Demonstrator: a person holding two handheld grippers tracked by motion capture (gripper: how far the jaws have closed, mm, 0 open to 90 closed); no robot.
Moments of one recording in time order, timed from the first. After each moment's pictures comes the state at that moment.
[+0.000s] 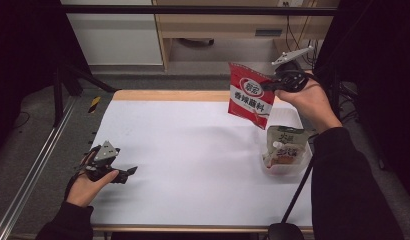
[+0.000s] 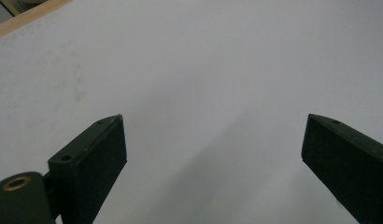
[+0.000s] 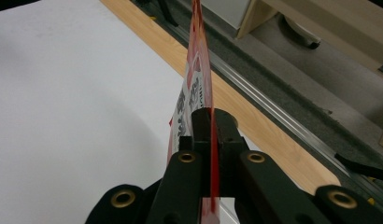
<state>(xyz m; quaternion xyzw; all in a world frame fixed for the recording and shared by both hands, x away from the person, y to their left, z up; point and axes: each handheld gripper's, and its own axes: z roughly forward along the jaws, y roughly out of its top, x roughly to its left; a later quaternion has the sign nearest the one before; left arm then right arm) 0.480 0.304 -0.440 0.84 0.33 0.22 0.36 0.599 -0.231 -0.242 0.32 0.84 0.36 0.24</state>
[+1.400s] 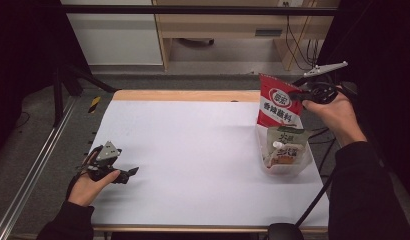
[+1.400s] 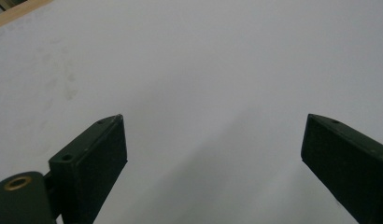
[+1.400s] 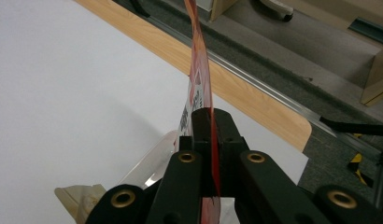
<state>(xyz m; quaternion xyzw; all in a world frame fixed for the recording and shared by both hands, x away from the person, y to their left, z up) 0.482 0.301 -0.443 0.85 0.33 0.21 0.36 0.590 -0.310 -0.279 0.39 0.81 0.36 0.24</state>
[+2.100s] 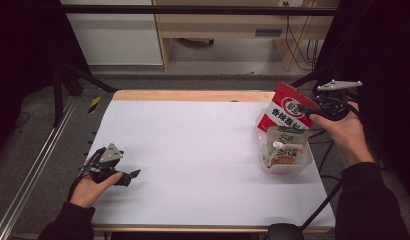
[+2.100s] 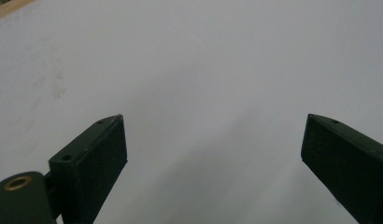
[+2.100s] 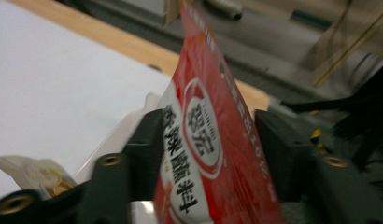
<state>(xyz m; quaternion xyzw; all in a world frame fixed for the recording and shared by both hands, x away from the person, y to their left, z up) 0.478 0.295 -0.446 0.85 0.33 0.21 0.35 0.559 -0.337 -0.303 0.46 0.76 0.35 0.31</state>
